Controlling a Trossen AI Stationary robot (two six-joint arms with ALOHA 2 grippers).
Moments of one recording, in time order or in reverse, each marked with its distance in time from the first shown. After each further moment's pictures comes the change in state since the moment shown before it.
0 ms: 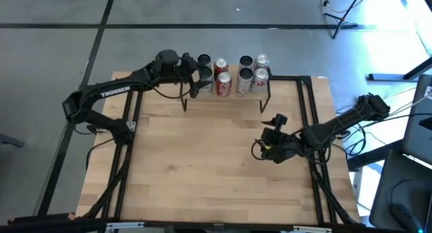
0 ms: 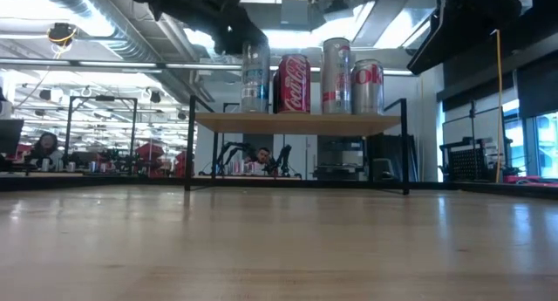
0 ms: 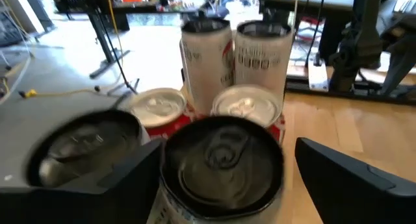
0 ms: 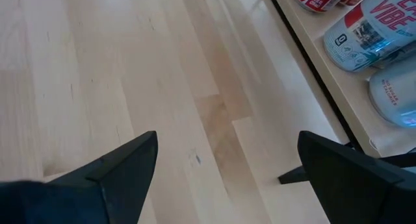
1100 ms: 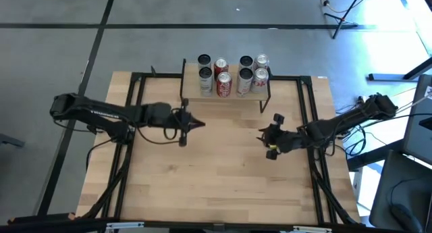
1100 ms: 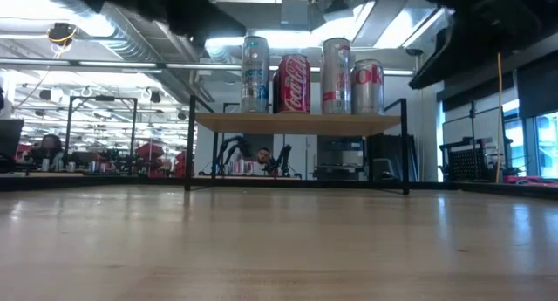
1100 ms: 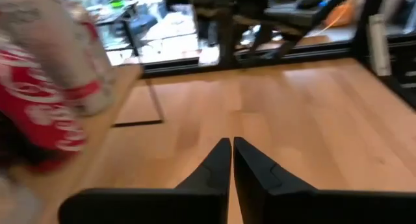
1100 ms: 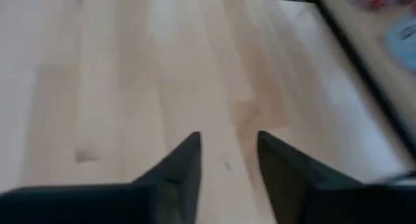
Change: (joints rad) left arm -0.545 -0.210 -0.412 0.215 -0.278 -0.042; right arm -0.071 -0.166 -0.222 0.291 -0.173 -0.208
